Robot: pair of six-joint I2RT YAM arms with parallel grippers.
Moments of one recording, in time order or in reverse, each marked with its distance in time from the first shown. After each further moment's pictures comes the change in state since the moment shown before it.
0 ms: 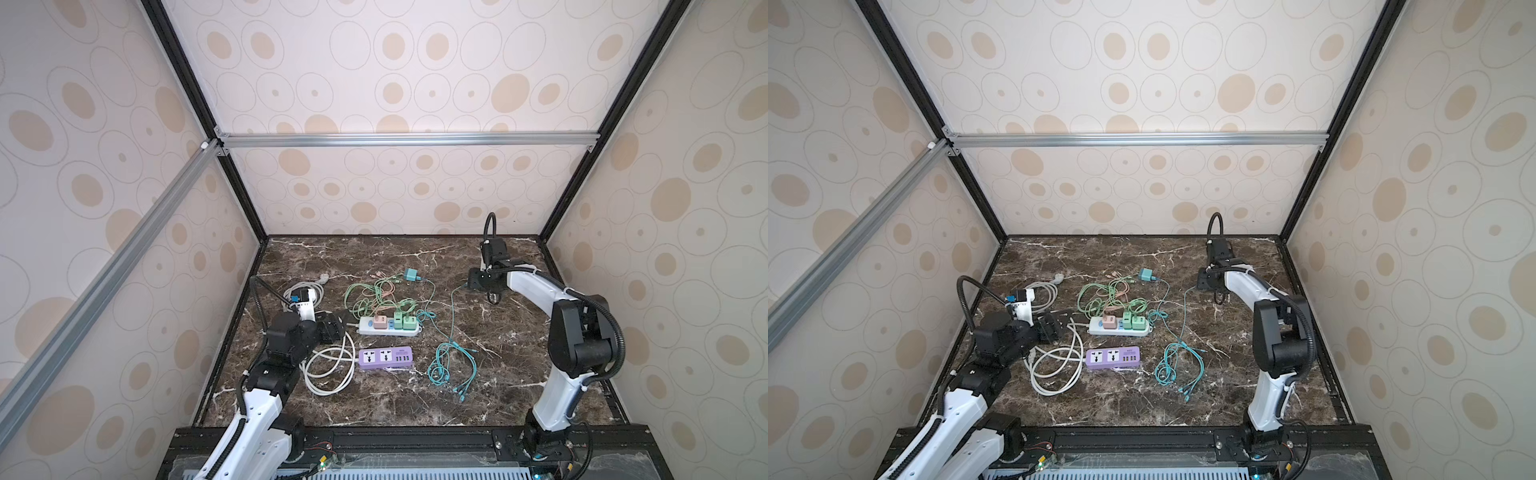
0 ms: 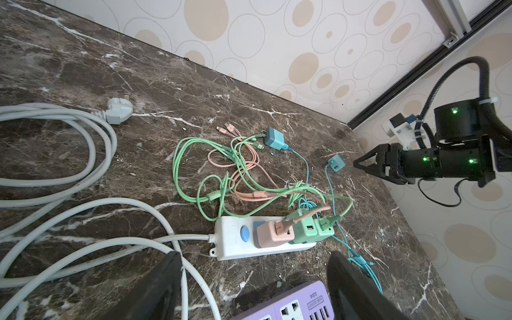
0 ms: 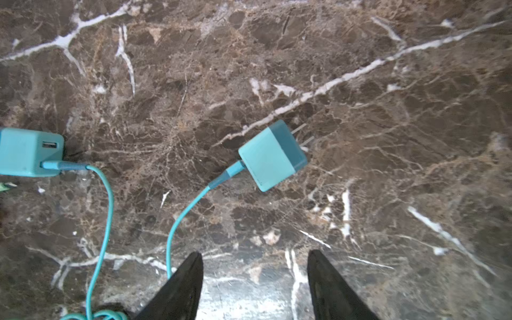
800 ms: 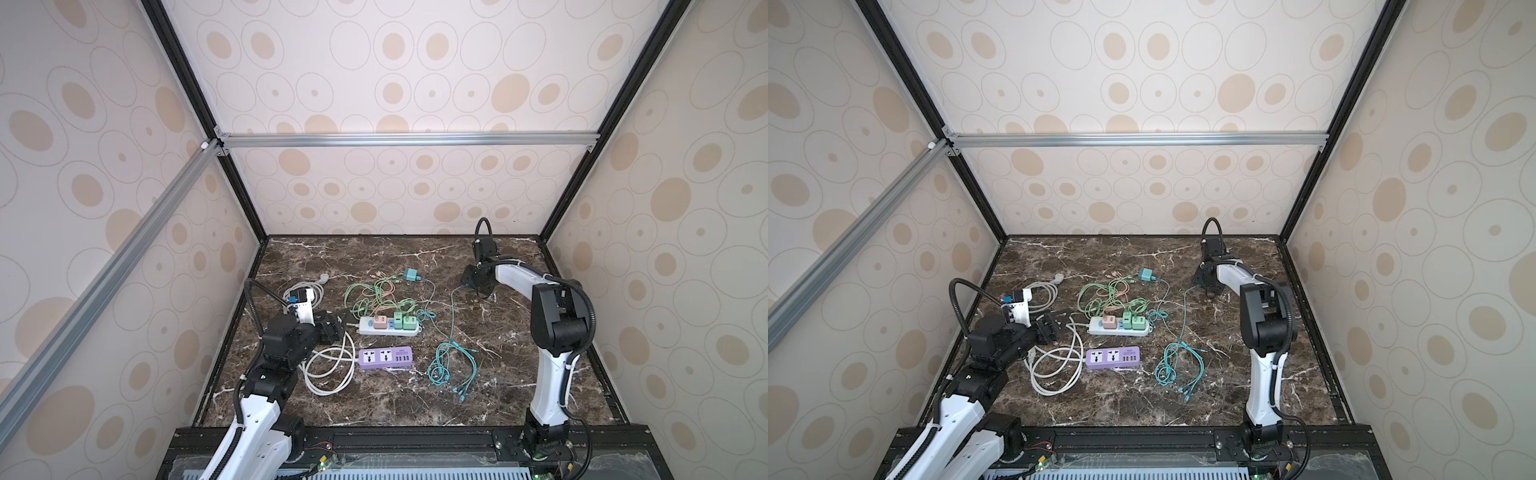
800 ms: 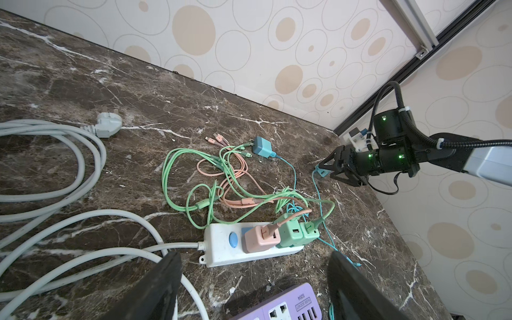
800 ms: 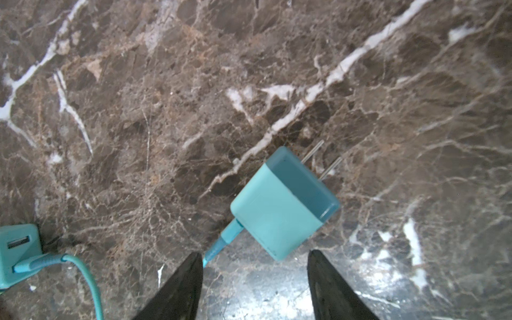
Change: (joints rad) left arm 0.000 -0.056 -0.001 0.004 0.026 -0.009; right arm -0.009 0.203 0.131 0.005 -0.003 0.268
